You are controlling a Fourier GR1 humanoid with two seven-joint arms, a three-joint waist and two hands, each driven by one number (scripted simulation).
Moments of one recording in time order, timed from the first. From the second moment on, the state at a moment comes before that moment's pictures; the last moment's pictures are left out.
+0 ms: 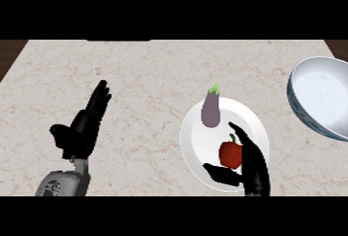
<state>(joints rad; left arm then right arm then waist) -0.14 0.08 -0.07 -1.55 -0.03 0.09 0.09 0.07 -0.02 0.37 -1.63 0.67 -0.35 0.56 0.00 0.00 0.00</state>
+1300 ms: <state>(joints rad) -0.13 0.06 -0.05 -1.54 -0.05 0.08 0.08 0.16 -0.25 0.37 -2.07 0.38 -0.07 0.17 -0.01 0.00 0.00</state>
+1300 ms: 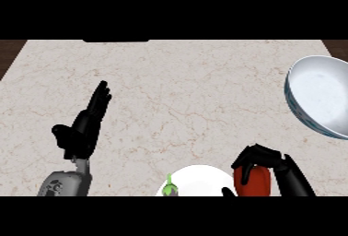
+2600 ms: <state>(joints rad) -0.13 0.05 -0.05 -1.56 -0.06 0.07 0.09 -0.57 -0.46 -0.10 -2.19 0.30 0.19 0.89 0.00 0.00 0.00</state>
